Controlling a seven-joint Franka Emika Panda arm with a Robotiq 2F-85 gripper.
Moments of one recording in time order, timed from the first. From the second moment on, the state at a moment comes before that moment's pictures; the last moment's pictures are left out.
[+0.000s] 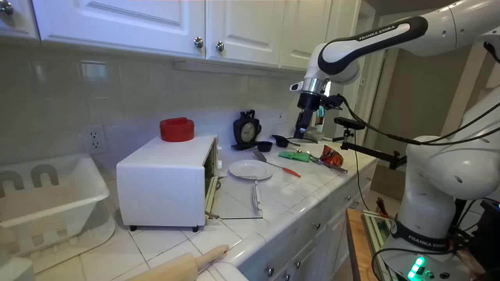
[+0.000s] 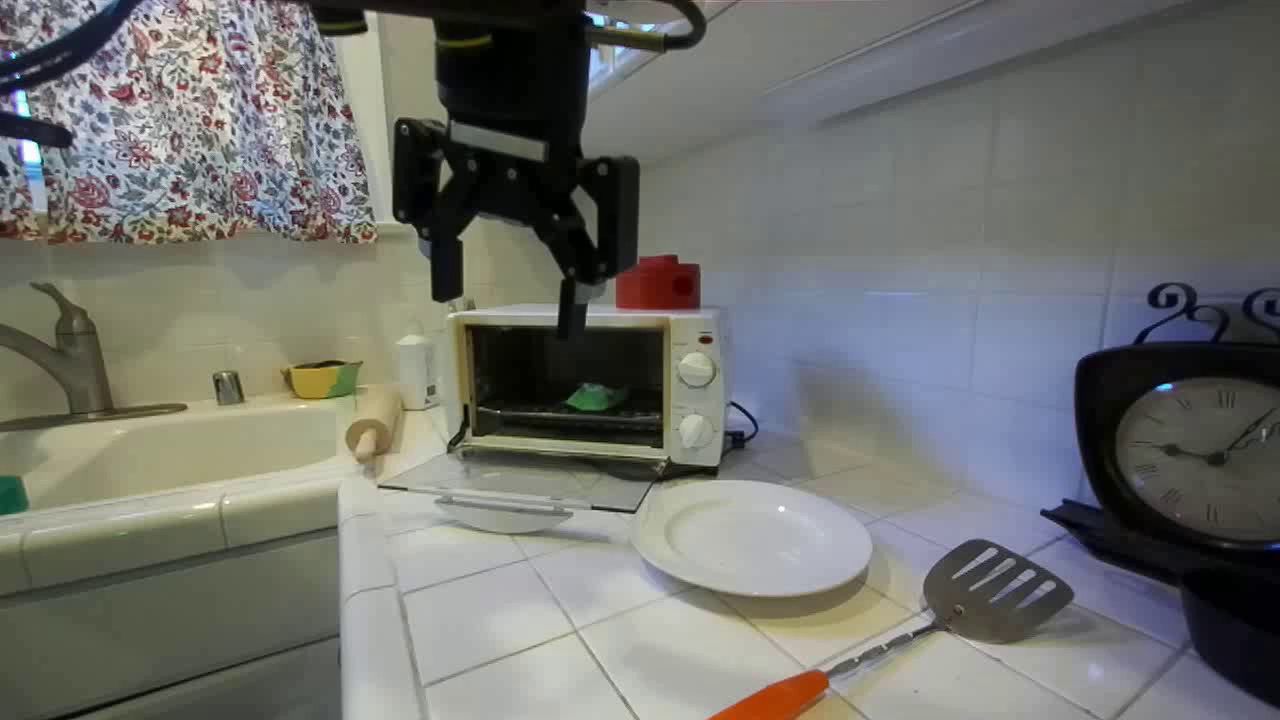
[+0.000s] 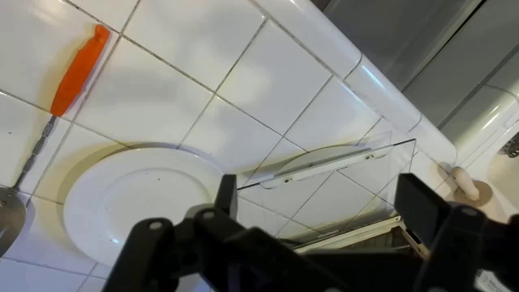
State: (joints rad) arm 0.01 -0.54 -0.45 -2.48 0.08 2.03 -0.60
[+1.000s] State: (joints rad) arm -0.11 -0.42 -0.46 -2.47 0.08 2.21 -0.58
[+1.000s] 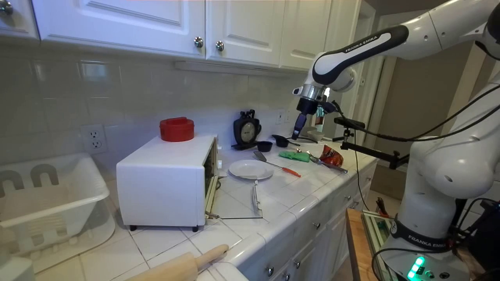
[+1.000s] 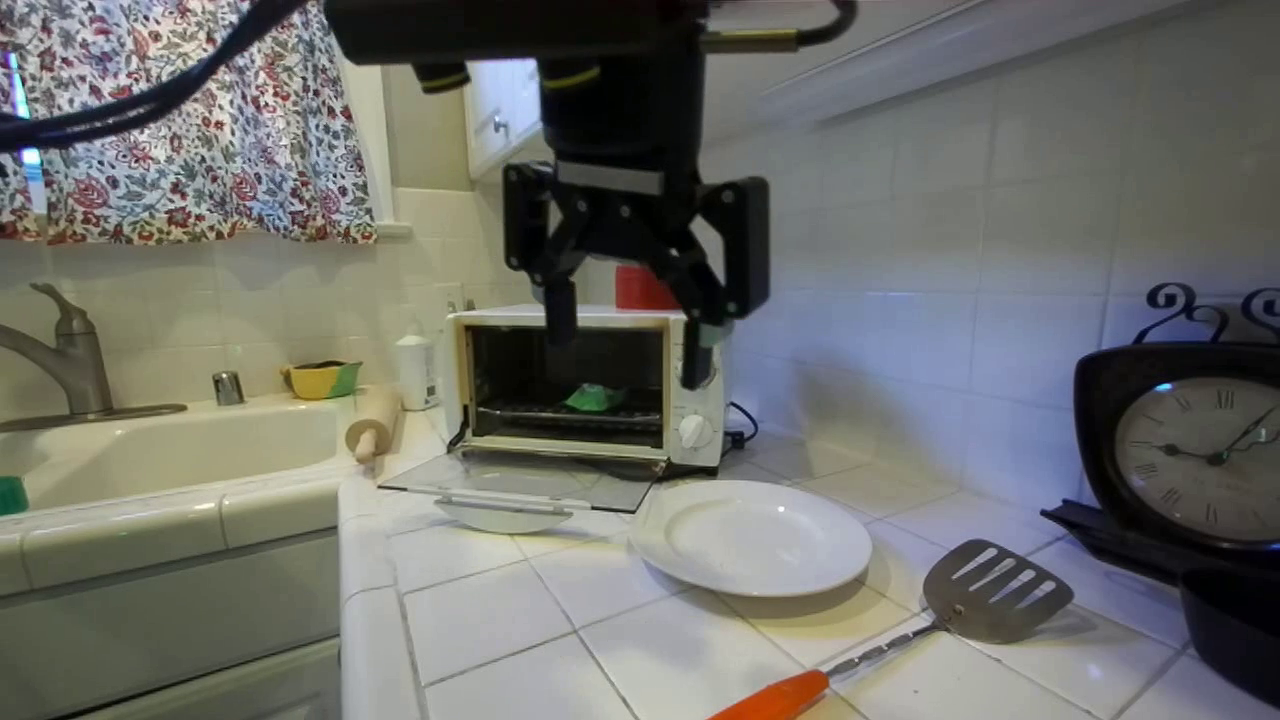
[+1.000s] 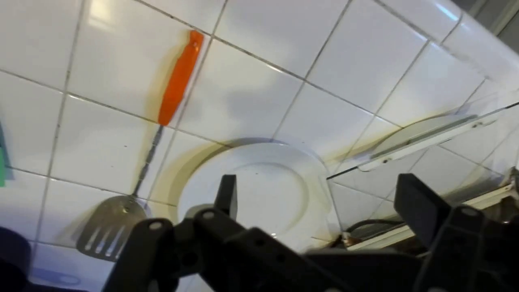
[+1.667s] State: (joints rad) arm -0.20 -0.16 -0.42 -2.46 0.09 2.36 -0.25
